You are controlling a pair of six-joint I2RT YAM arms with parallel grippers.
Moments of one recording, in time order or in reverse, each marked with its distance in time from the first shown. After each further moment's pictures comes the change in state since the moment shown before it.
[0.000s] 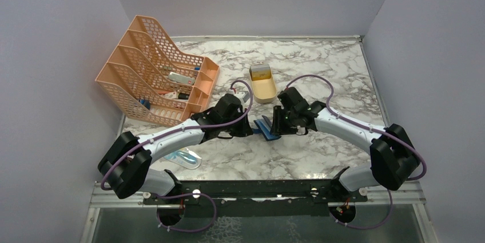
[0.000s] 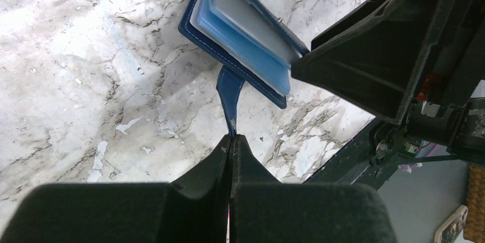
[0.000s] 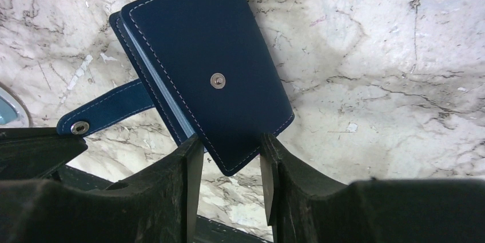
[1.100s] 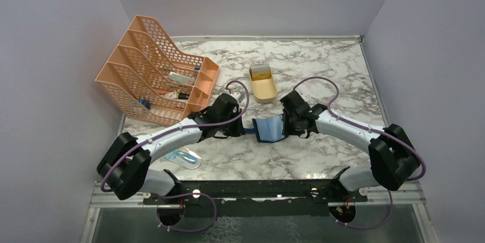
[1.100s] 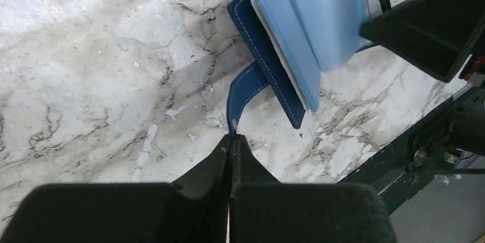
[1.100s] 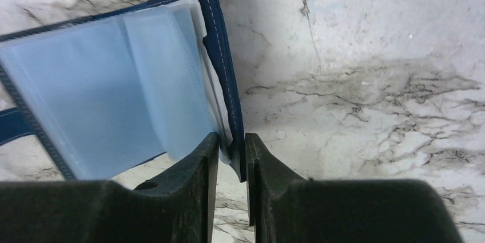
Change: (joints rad) left arm 0.052 -0.009 -0.010 -0.080 -0.047 0.060; right arm -0.021 -0.005 -0.073 -0.016 0.185 0.005
